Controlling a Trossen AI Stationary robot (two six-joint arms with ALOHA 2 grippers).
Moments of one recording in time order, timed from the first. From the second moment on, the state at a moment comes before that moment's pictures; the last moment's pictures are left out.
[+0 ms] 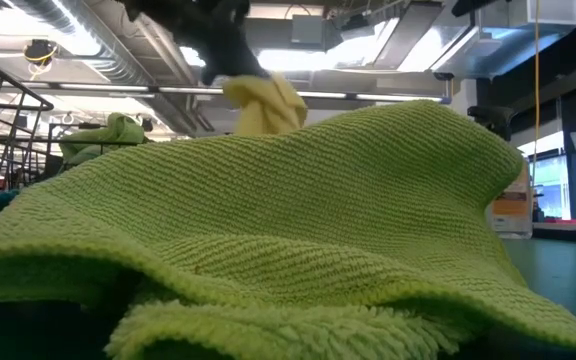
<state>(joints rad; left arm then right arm) 0.30 1.31 1.03 -0.22 -0.03 -0.13 0.51 1.16 1.22 -1.00 0.58 0.51</state>
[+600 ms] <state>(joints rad) 0.22 0.98 1.03 -0.29 0.23 -0.43 0.48 1.16 1.22 -1.00 0.58 0.51</state>
